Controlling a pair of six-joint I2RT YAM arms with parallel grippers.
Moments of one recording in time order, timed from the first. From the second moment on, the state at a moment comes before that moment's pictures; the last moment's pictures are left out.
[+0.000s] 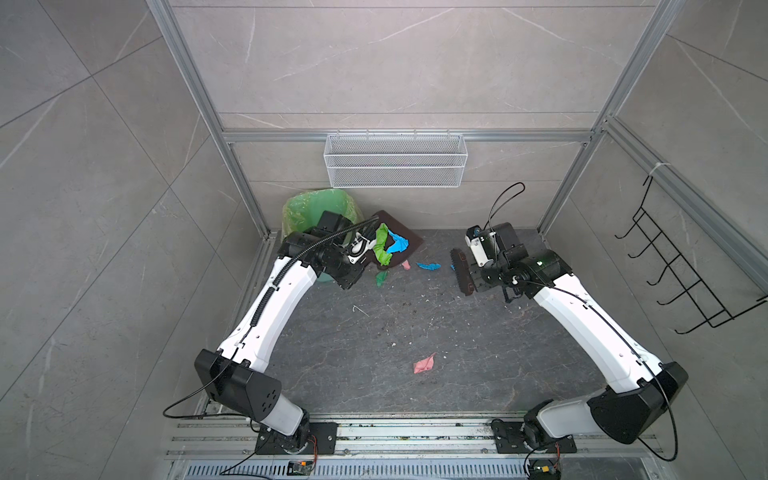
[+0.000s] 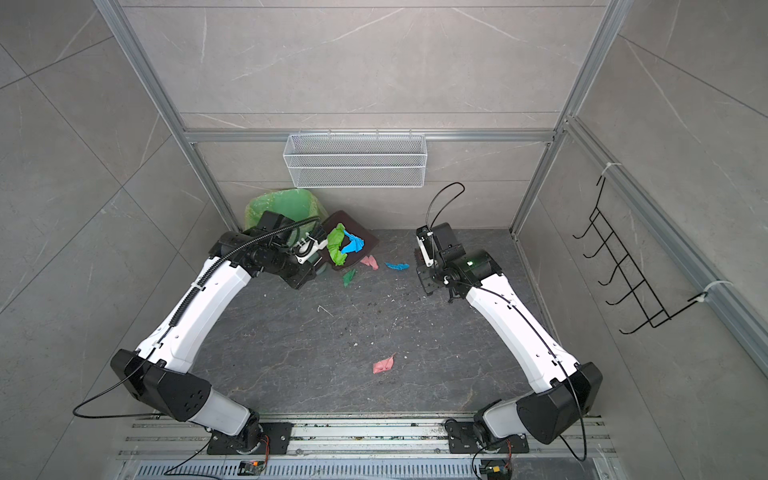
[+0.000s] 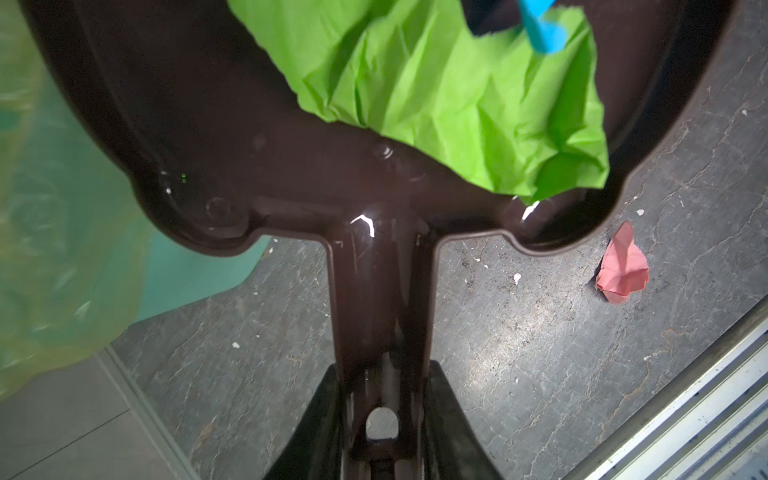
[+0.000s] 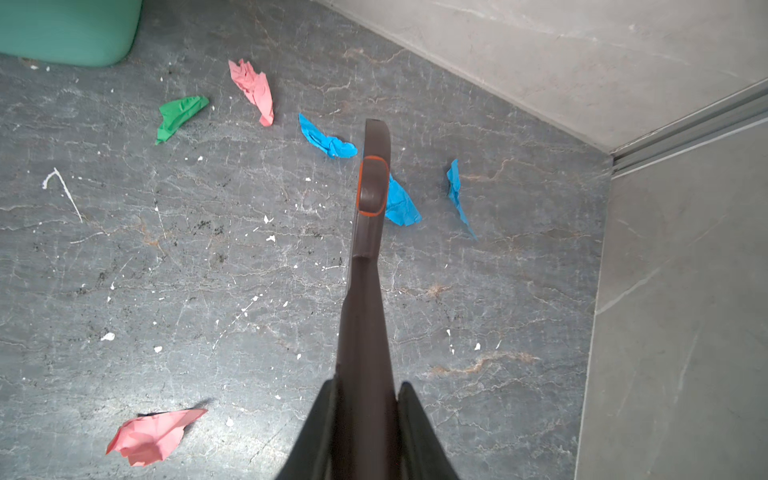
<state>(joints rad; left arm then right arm) -0.40 1.55 1.77 -1.25 0.09 0.36 0.49 1.43 1.56 -1.05 0.25 -0.02</state>
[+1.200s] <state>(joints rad) -0.07 1.93 2.37 -1.48 -0.27 0.41 0.49 1.43 1.44 -0.99 0.06 0.01</state>
